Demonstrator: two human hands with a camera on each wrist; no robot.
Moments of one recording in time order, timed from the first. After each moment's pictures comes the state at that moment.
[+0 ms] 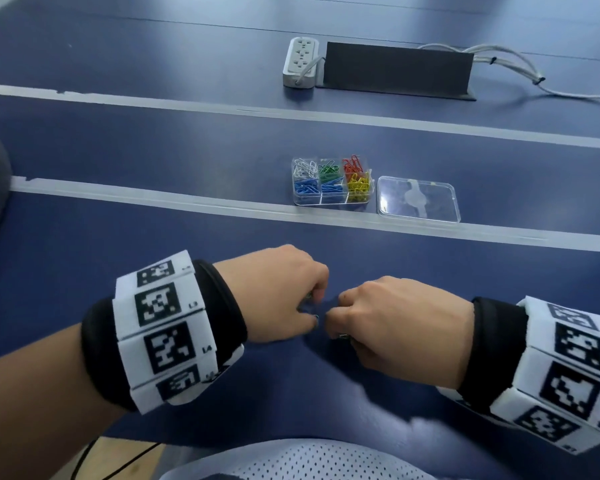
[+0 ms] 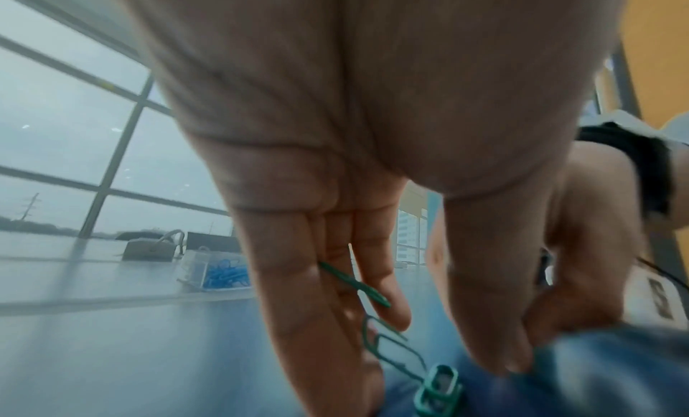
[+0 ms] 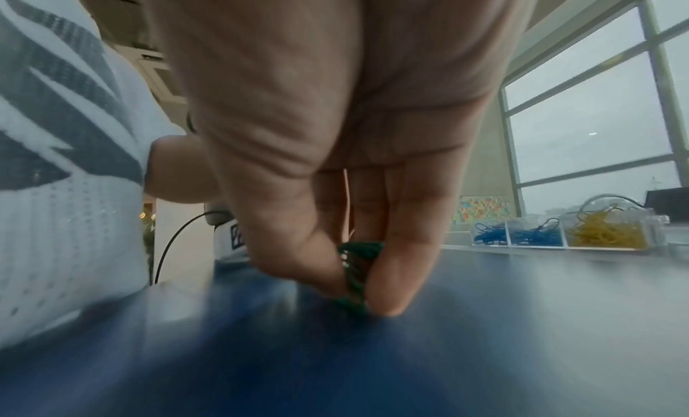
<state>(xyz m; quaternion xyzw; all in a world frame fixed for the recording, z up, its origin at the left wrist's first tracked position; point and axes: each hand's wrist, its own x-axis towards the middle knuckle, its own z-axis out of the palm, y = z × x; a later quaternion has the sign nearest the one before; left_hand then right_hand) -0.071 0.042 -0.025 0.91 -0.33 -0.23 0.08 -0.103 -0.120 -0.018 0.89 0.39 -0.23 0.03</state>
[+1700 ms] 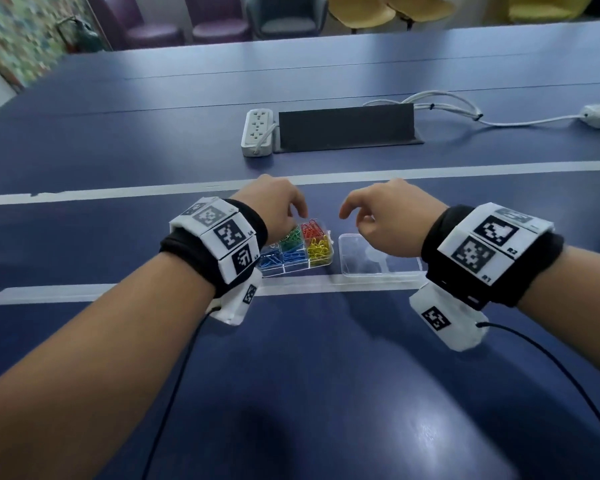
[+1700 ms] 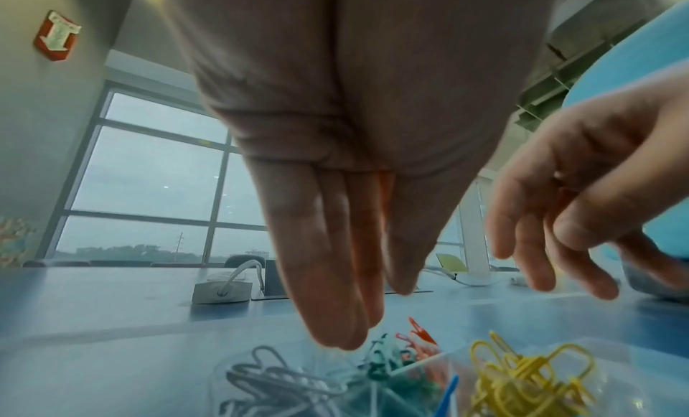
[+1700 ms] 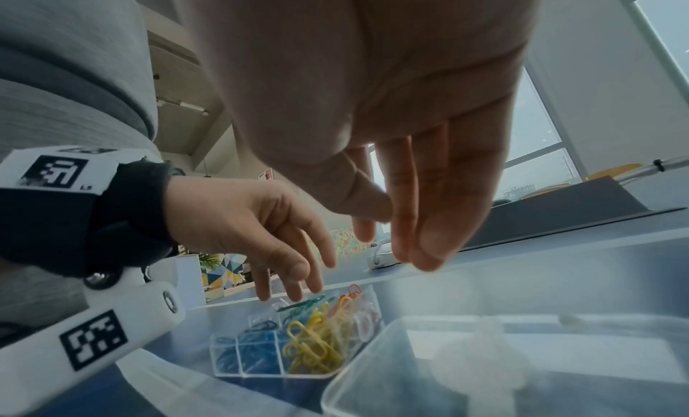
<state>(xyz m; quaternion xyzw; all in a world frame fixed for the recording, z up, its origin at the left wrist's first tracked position) 0.075 -0.012 0.009 0.97 -0.20 -0.10 0.12 0.032 -0.188 0.010 0.98 0.10 -0.08 -0.14</state>
